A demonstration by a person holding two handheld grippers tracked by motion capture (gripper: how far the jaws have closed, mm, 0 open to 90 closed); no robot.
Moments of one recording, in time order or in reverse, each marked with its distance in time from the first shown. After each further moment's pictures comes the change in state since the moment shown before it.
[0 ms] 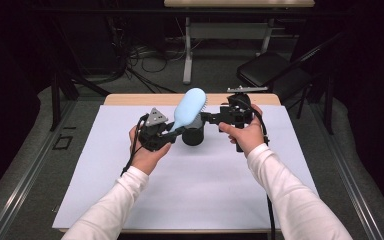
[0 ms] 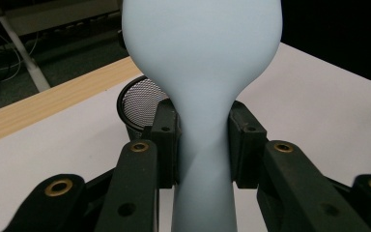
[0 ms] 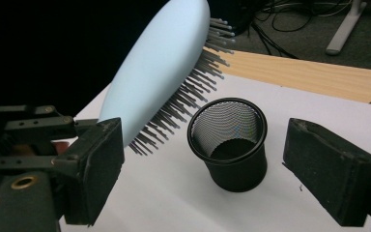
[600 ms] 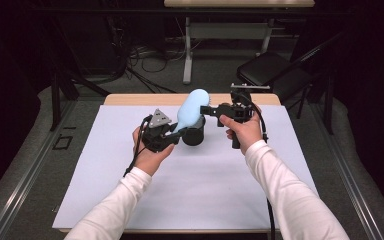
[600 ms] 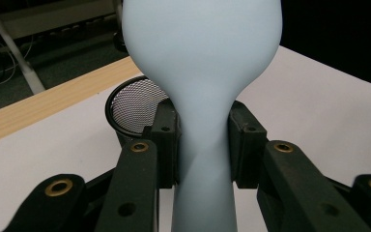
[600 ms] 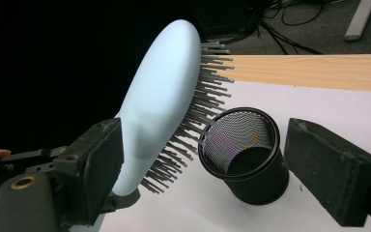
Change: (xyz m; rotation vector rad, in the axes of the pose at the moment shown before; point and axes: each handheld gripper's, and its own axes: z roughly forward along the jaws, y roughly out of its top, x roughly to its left) left arm -0.006 0.000 0.005 -0.008 -0.013 0.007; right arm -0.012 0.005 0.009 -0.036 0.051 0.144
